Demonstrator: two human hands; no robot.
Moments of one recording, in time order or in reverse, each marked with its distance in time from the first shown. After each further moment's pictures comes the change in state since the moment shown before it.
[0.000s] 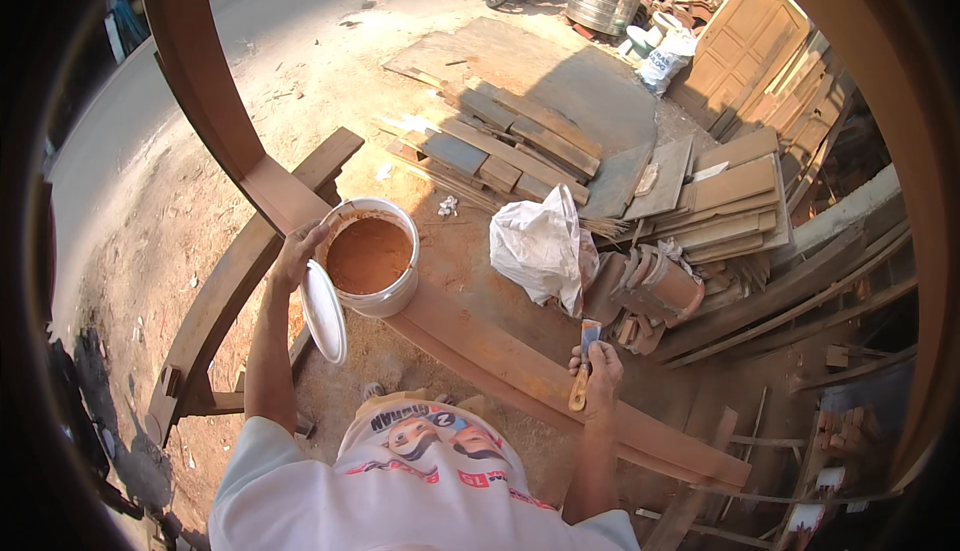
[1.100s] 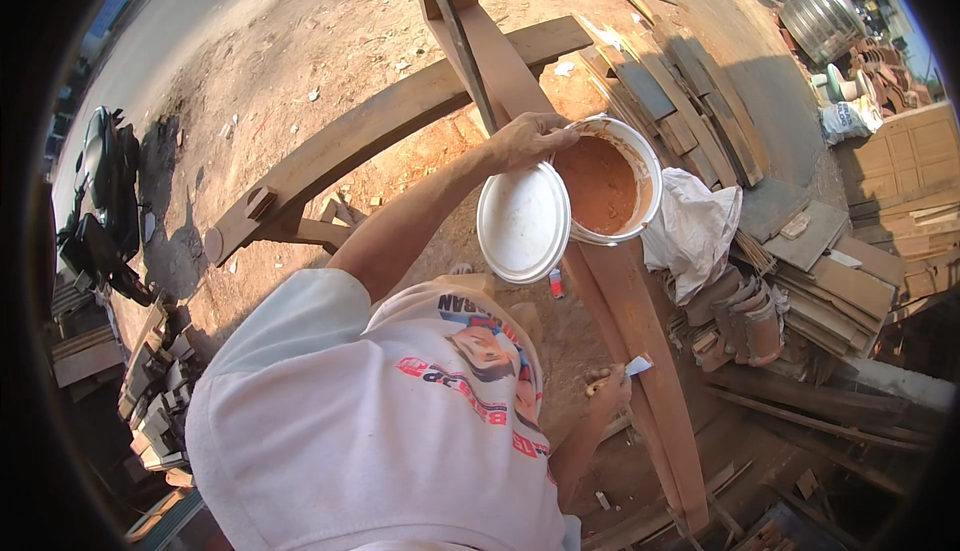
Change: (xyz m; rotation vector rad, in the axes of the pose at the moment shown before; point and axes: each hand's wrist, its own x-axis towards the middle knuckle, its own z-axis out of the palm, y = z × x) left_hand 0.007 0.013 -0.010 0.148 -0.158 -0.002; right_hand -0.107 0.120 0.100 -0.224 0.254 0.294
